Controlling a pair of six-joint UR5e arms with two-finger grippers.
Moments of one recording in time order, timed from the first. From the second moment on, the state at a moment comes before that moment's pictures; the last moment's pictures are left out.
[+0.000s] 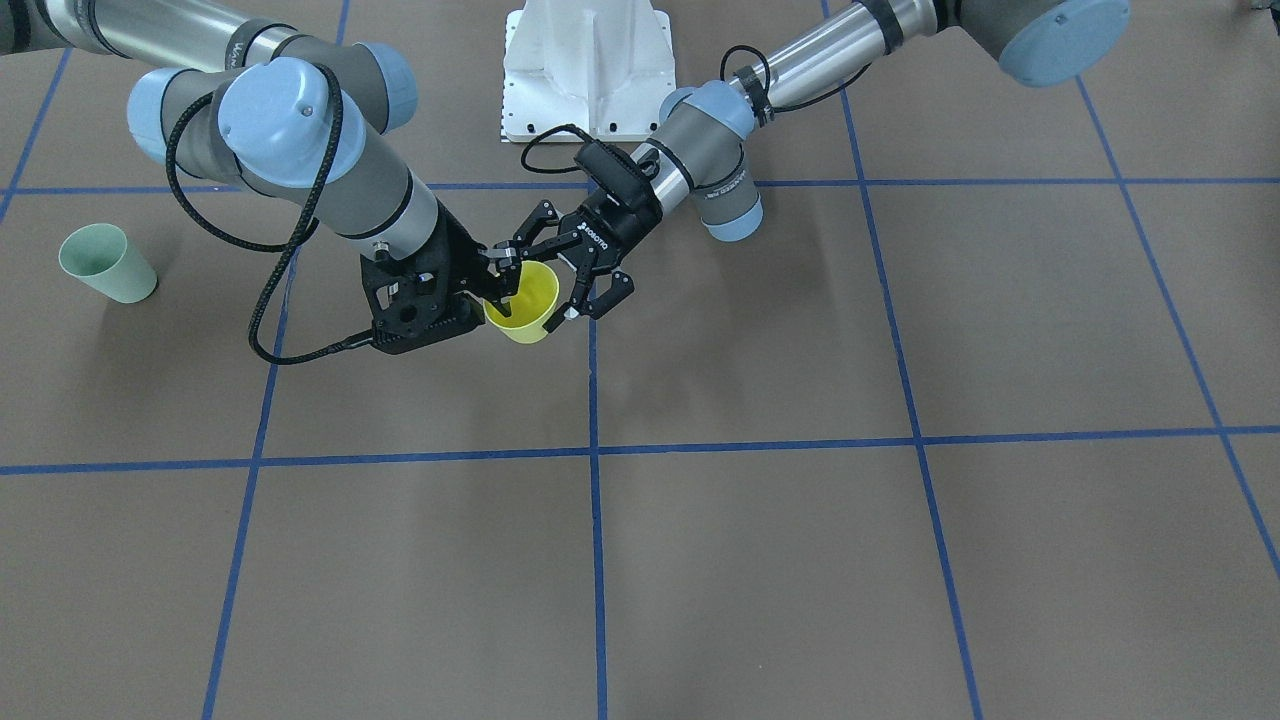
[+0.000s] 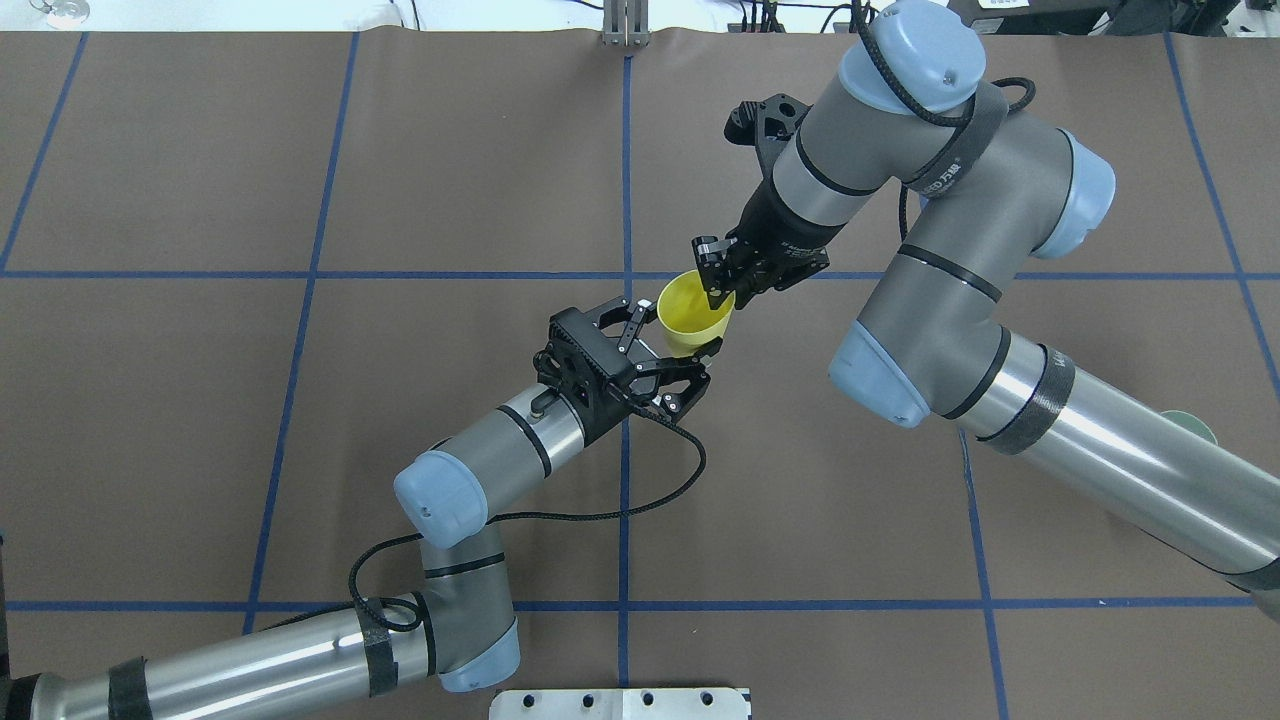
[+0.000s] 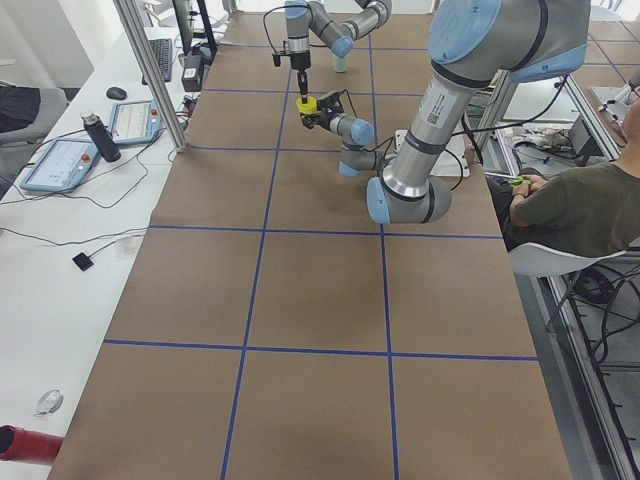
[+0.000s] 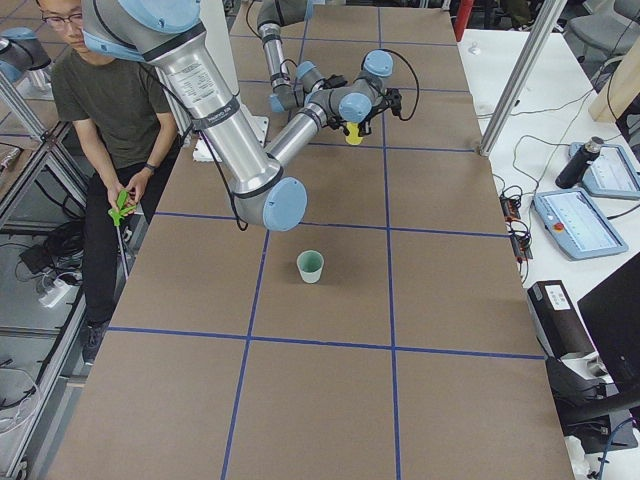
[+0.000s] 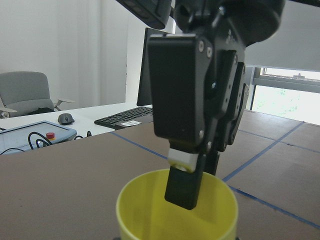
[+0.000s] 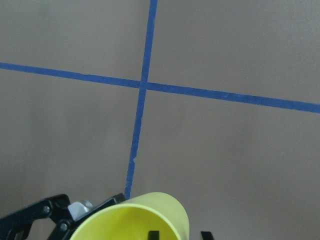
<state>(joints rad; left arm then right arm) -0.30 -2.34 -1.13 -3.21 -1.14 -0.42 0.75 -0.92 1.66 -1.43 2.26 0.97</state>
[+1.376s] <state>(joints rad) -0.31 -2.35 -1.18 -3.21 -1.14 -0.43 0.81 -0.94 1.67 -1.43 2.30 0.99</state>
